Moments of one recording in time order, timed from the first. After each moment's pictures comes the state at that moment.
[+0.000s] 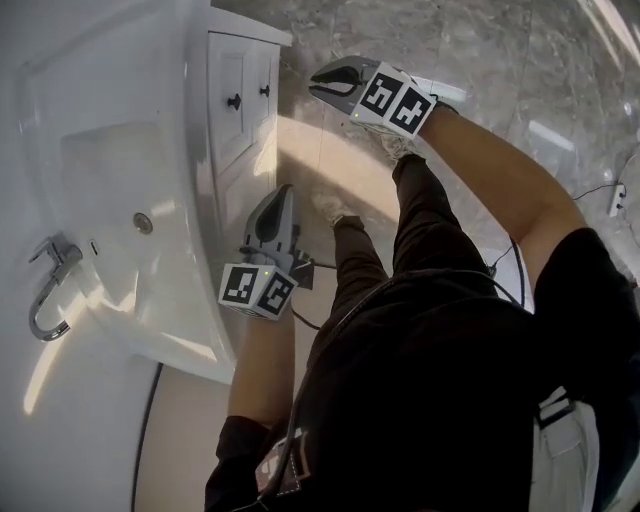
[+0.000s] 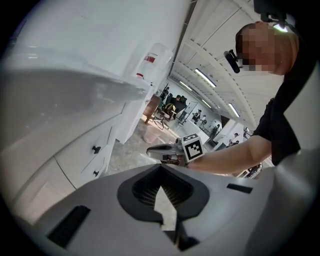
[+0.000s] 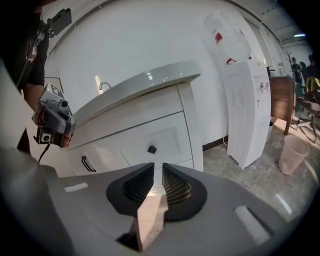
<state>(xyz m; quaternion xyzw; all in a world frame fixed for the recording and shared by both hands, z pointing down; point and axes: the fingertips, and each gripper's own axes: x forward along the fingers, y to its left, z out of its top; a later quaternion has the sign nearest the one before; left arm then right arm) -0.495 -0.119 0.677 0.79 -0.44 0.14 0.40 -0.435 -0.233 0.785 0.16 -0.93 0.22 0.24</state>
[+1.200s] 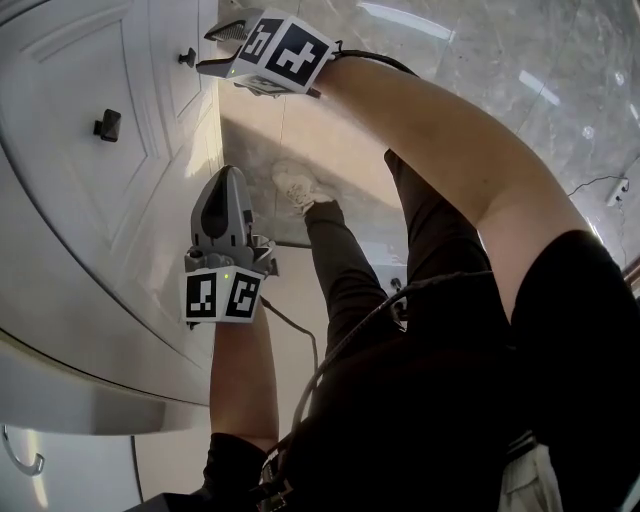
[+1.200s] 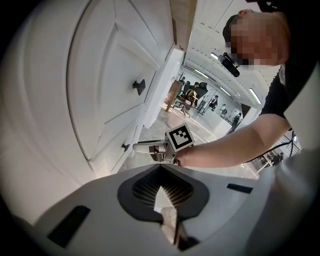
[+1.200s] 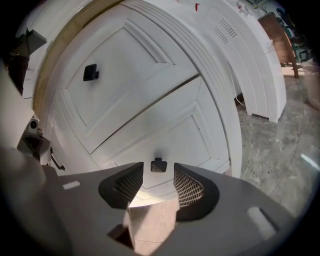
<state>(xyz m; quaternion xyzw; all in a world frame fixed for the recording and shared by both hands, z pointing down) -0.553 -0.133 0.950 0.73 -0.51 0.21 0.40 -0.574 -0.259 1.071 0.12 -0.91 0.35 0.19</state>
